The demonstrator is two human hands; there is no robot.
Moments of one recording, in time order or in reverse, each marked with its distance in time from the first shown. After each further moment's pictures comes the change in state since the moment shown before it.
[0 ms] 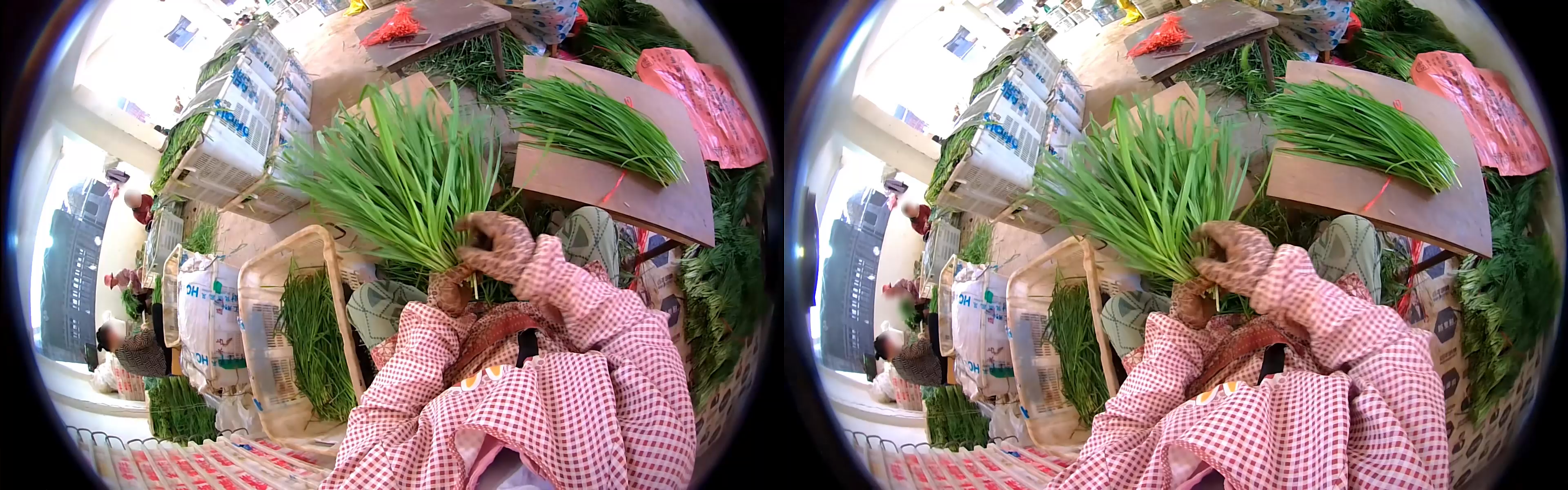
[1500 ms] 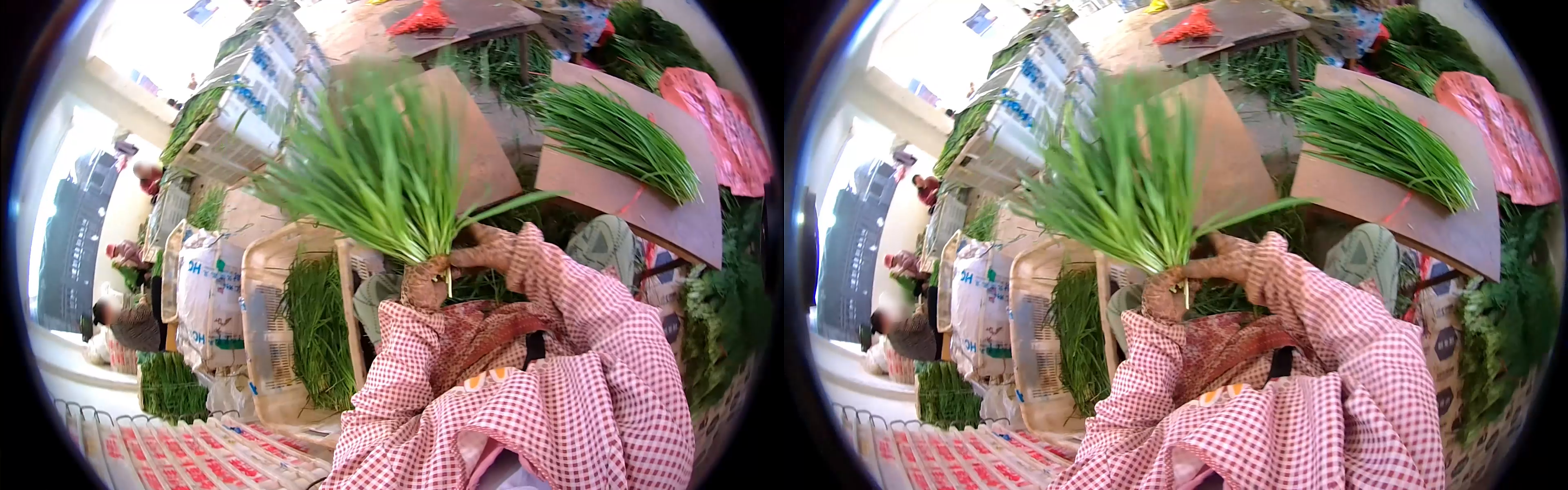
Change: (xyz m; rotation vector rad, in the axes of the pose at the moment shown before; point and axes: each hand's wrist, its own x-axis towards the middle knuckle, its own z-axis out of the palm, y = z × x) left_hand -0.003 0.077 -0.008 0.890 -0.086 0.162; right_hand 0.061 0.048 0.053 0.277 -0.444 0.039
